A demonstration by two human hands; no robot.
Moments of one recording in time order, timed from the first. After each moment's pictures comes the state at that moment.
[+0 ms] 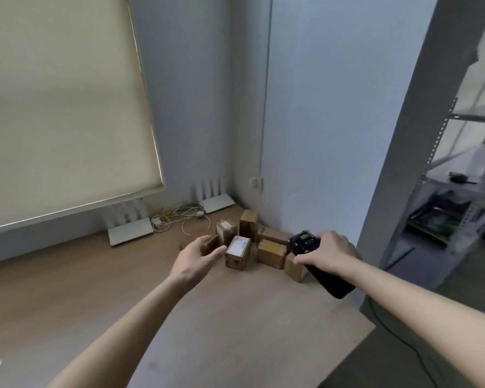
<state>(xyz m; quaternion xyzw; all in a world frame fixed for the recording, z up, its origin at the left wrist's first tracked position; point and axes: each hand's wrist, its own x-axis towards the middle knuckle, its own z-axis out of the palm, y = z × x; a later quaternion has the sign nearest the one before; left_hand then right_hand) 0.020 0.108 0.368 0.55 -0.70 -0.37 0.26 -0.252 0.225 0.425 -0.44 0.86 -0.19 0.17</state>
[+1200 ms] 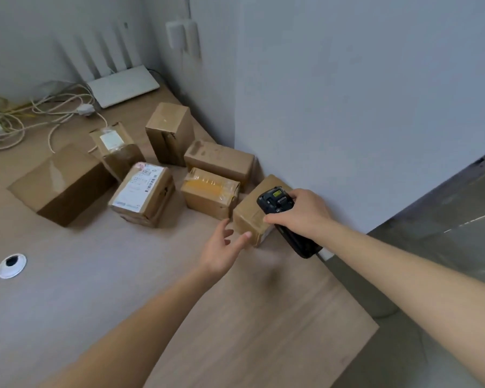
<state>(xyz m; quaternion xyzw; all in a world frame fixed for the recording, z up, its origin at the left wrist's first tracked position) -0.345 -0.087 0.020 0.56 -0.59 -0.57 0.10 -0.540 -0.056 0.080 -0.40 0.85 -0.17 0.30</state>
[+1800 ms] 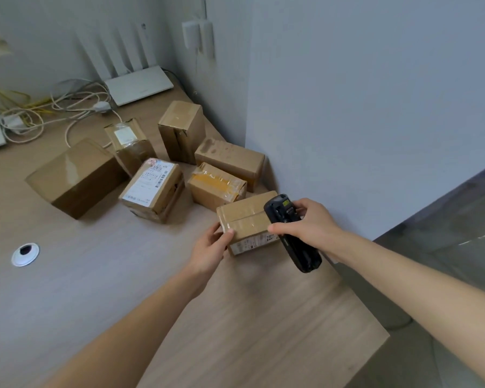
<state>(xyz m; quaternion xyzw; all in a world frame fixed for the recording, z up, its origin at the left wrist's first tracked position) -0.316 -0.091 0.003 0.57 -0.47 -0.65 0.18 -0.544 -0.041 0.052 -0.39 0.78 -0.26 0.41</state>
